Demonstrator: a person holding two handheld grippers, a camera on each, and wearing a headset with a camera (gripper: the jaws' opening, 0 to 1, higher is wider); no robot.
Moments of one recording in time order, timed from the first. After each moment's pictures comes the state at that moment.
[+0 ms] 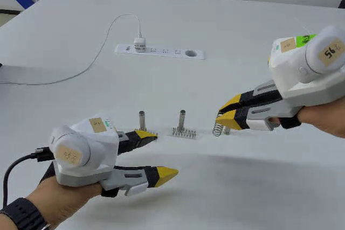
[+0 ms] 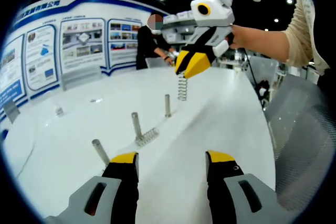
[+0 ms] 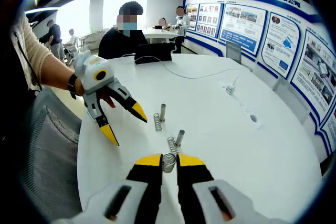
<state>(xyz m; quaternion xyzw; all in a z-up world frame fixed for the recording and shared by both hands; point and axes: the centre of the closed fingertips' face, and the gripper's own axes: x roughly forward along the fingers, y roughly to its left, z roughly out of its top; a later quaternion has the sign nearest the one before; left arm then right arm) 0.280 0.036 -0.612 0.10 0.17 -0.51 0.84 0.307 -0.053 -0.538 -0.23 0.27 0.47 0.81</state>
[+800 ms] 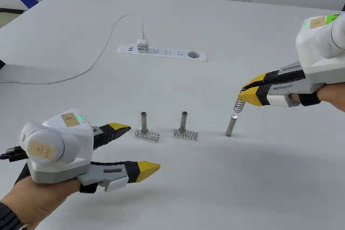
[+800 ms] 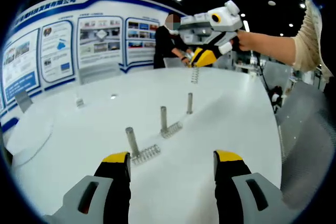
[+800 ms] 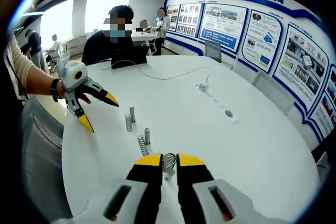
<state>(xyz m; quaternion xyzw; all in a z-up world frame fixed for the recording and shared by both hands) 0.297 0.077 -0.608 0.08 0.17 -0.45 0.87 0.348 -0.091 -0.526 -0.22 0.27 0.41 0.85</state>
